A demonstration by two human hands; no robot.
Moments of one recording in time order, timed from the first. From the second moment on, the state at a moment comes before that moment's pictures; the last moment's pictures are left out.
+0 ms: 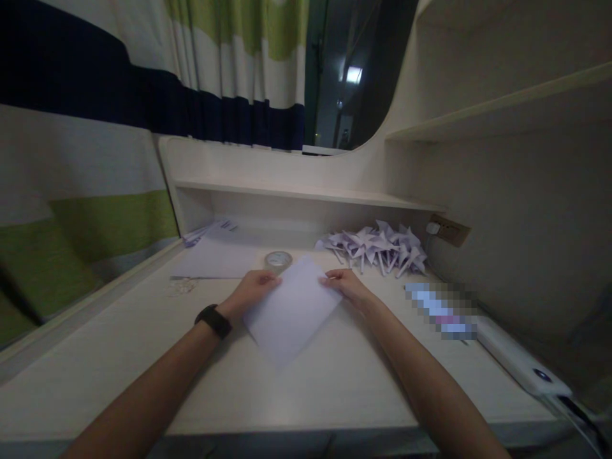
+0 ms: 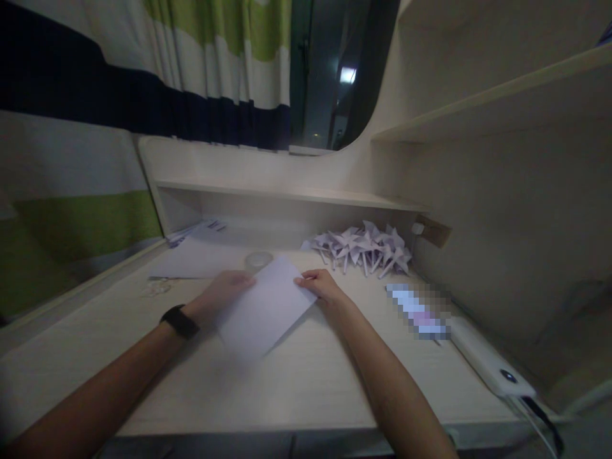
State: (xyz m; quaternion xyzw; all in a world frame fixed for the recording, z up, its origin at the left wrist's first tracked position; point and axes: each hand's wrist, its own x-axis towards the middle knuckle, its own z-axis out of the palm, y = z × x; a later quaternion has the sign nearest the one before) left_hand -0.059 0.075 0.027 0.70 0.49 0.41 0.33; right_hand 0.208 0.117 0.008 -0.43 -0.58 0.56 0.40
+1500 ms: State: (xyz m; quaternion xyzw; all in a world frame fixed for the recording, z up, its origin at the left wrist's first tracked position) left_hand -0.047 0.074 0.024 0.57 0.37 0.54 0.49; right_hand 0.184 0.103 0.019 -0.37 -0.55 0.52 0.54
